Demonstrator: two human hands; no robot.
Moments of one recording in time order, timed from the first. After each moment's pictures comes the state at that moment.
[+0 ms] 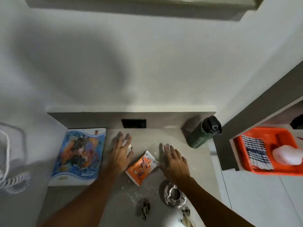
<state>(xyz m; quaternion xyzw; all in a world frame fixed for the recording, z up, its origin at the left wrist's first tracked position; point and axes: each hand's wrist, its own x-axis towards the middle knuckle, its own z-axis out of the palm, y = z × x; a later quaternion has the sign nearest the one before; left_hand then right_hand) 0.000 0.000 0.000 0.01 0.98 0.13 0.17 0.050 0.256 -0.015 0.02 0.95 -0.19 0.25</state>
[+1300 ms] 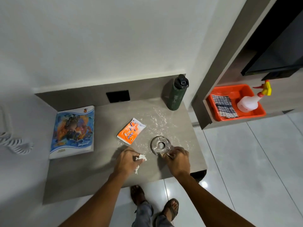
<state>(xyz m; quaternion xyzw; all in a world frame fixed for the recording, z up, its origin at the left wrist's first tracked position) 0.187 0.046 -0.005 0.04 0.93 0.30 0.21 0.252 0.281 -0.010 0.25 0.91 -0.31 0.11</state>
